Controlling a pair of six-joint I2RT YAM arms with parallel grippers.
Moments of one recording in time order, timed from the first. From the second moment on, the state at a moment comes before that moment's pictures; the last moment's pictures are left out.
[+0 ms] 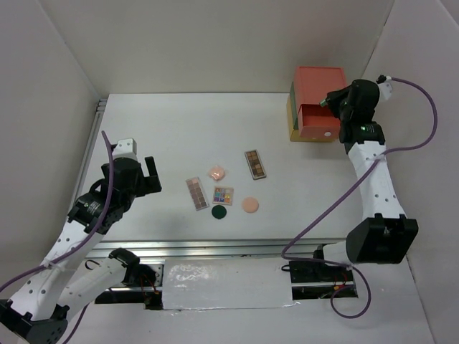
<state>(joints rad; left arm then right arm) -0.45 0.78 0.94 -0.80 -0.44 -0.44 -0.05 1.36 1.39 -0.29 0.17 0.82</state>
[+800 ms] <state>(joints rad) -0.45 0.77 0.94 -0.80 -0.44 -0.43 -0.19 1.27 1.07 -0.15 0.03 0.97</state>
